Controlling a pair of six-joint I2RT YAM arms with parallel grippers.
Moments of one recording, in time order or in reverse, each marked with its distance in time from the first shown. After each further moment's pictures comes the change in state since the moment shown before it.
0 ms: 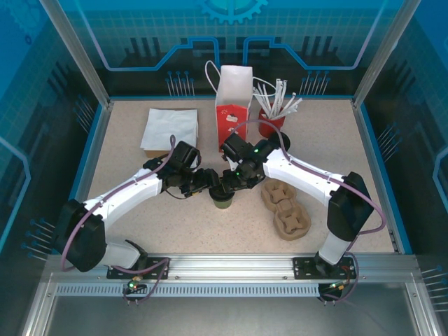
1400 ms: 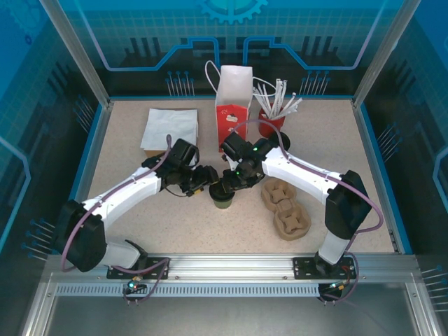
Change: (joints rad) left arm 0.019 -0.002 0.039 -0.010 0.041 -0.093; right arm -0.010 0.019 0.017 -0.016 -0.017 -0.024
